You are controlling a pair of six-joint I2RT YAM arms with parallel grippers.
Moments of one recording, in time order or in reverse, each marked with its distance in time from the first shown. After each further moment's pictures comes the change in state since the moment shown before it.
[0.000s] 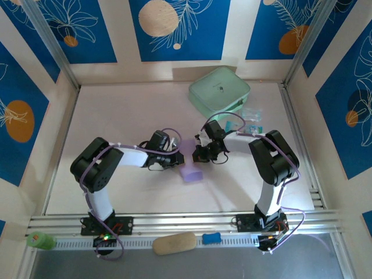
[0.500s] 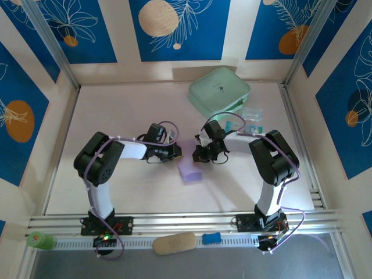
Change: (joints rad) left arm 0.088 0.080 0.086 -0.006 0.064 0.022; right arm -0.002 0.000 -0.003 0.004 -0.002 0.000
